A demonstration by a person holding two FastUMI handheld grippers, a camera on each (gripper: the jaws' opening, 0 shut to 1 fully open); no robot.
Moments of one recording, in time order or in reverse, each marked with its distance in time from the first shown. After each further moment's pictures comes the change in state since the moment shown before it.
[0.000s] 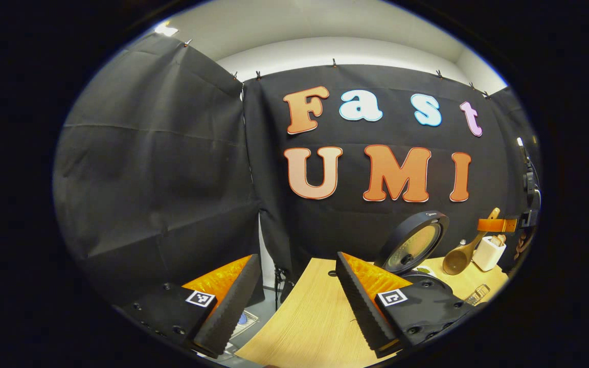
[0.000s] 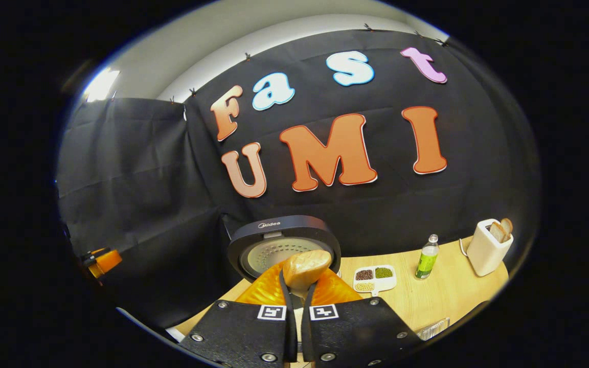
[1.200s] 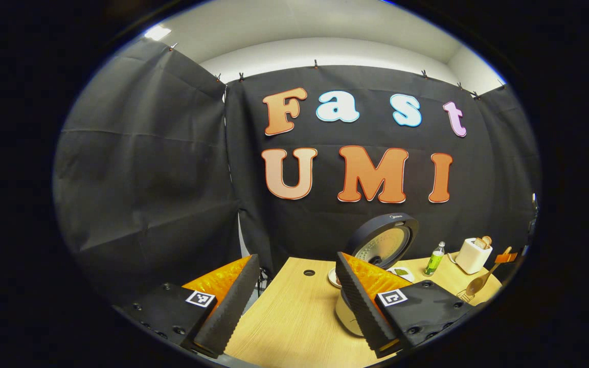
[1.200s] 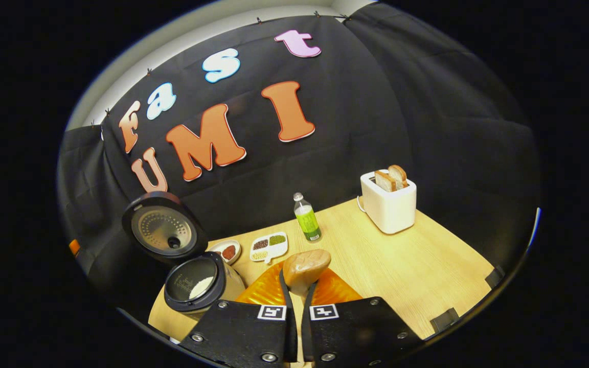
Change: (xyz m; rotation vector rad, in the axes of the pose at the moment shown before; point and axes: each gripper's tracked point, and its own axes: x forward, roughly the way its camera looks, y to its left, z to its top) left arm -0.022 -0.081 0.005 -0.009 0.009 -0.067; right arm -0.115 -0.240 -0.110 0.193 0.125 -0.402
